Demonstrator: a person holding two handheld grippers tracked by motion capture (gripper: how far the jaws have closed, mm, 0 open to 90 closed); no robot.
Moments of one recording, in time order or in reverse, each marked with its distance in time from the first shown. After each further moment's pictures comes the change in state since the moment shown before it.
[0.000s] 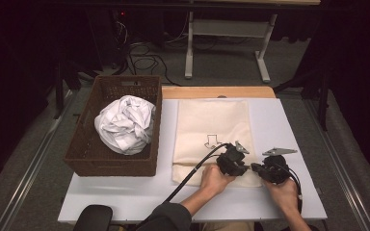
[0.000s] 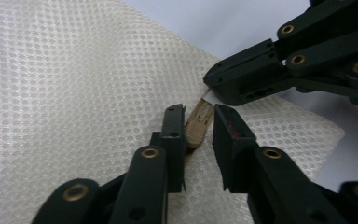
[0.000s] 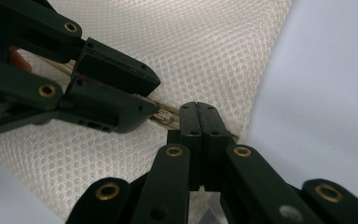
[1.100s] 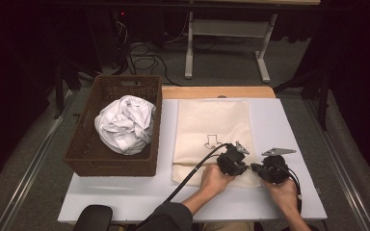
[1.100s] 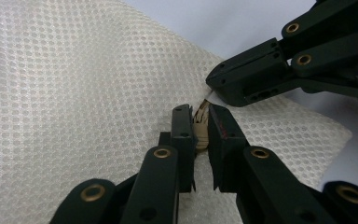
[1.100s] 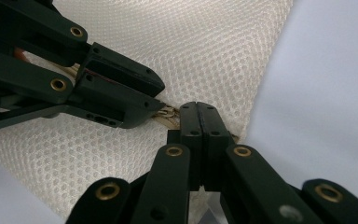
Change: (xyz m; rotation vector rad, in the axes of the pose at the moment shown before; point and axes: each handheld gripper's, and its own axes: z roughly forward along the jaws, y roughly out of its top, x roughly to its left) left arm 0.001 -0.001 0.003 0.001 -0.013 0.023; right arm 0.001 0.000 0.001 0.006 -0.009 -0.011
